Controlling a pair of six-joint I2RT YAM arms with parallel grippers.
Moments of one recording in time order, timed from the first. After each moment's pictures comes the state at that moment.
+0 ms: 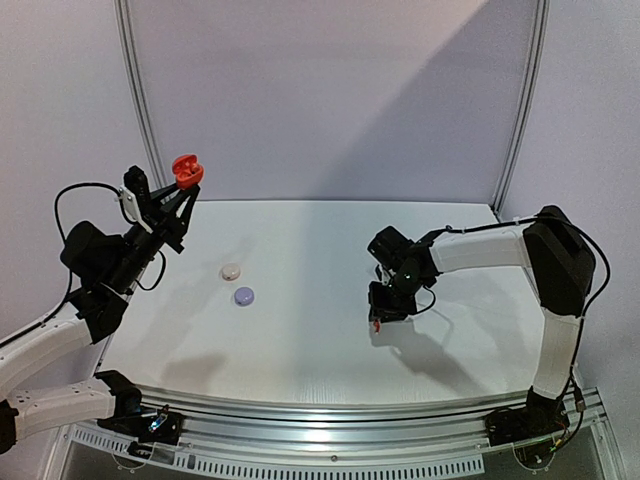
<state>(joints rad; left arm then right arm) -0.47 0.81 0.51 0.69 0.15 0.12 0.76 1.95 1.28 -0.59 -0.14 0.78</state>
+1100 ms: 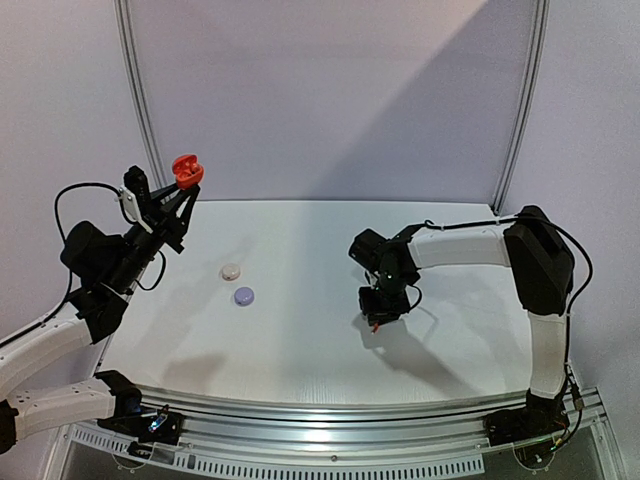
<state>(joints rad) -0.47 0.81 0.51 0.69 0.15 0.12 0.82 2.07 1.47 -0.81 -0.04 0.72</state>
